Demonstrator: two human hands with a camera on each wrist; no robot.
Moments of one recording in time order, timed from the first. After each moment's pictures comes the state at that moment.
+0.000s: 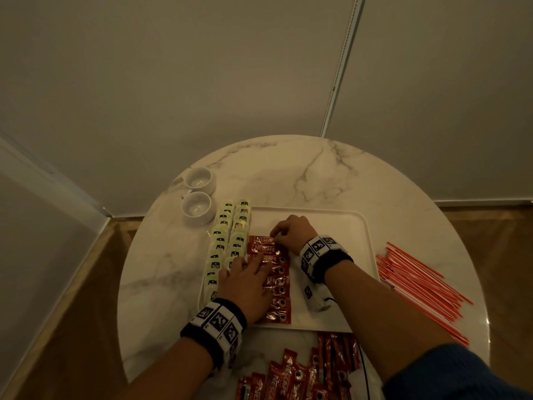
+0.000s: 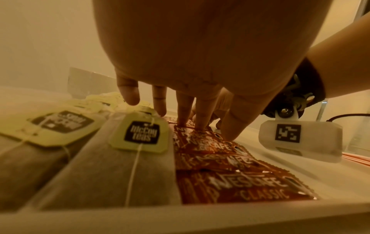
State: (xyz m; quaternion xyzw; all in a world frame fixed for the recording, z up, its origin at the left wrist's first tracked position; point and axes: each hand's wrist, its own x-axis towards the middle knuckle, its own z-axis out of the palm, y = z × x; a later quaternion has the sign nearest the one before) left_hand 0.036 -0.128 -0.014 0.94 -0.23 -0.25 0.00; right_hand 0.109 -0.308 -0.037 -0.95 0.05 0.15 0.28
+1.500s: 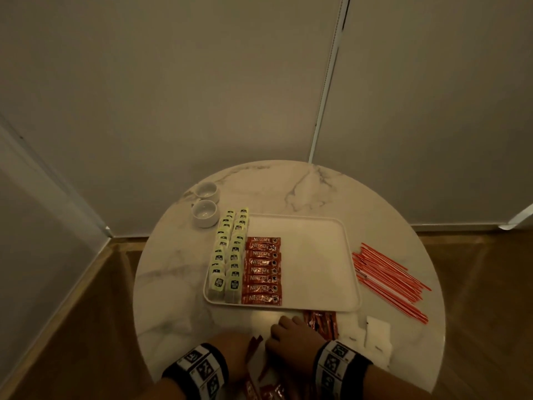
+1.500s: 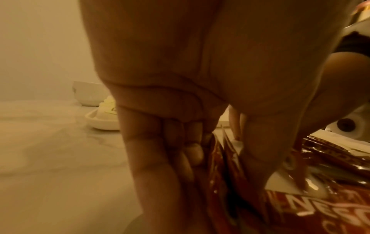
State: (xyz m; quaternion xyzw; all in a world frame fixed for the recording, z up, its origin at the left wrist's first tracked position) left_hand -0.081 -0.074 0.000 0.86 -0.26 -0.42 0.09; right_hand -0.124 -0.248 -0.016 -0.92 -0.29 0.25 -0.02
